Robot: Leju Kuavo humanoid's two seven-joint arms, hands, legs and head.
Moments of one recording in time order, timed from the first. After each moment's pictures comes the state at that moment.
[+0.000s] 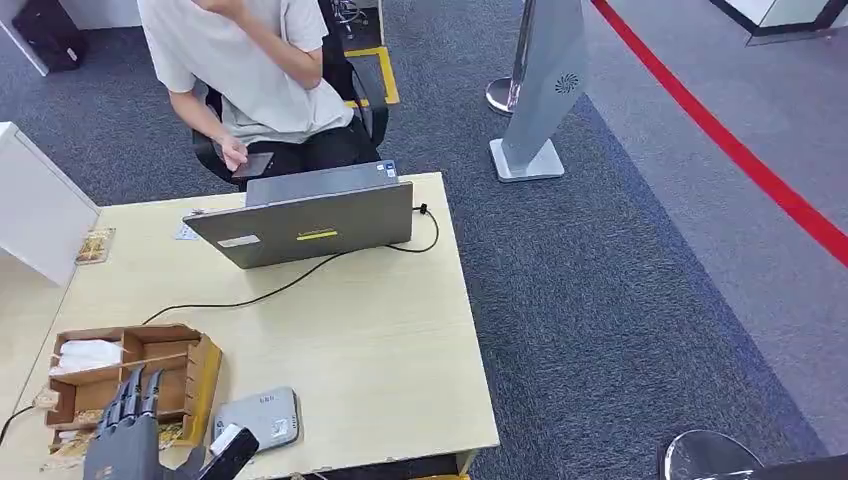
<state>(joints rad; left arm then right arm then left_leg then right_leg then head) 0.35 -0.21 0.01 -1.79 -1.44 0.03 -0.02 0.29 0.30 -0.65 -1.21 0.77 0.49 0.28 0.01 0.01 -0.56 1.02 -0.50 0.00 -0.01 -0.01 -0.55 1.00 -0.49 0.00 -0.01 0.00</state>
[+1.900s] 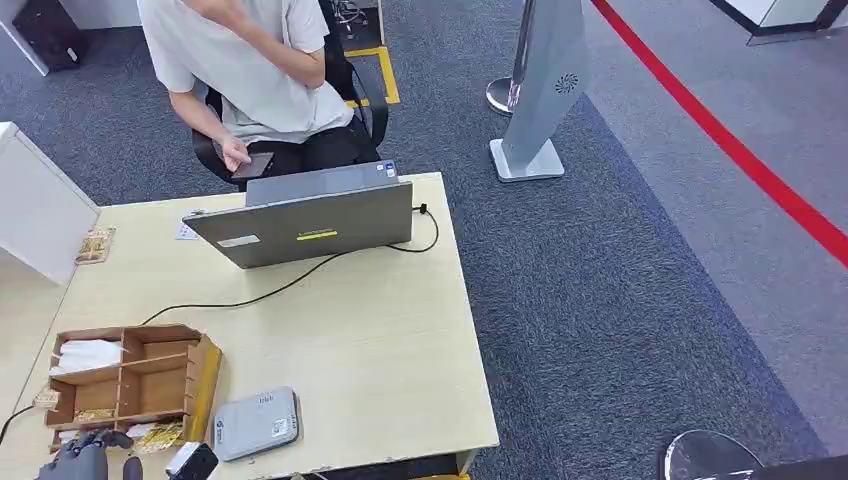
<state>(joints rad) 0.38 -0.35 0.23 -1.90 -1.55 -0.04 -0.12 0.30 0.30 -0.64 -1.25 0.76 0.50 0.29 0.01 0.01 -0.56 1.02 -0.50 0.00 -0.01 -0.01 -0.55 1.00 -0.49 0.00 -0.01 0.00</state>
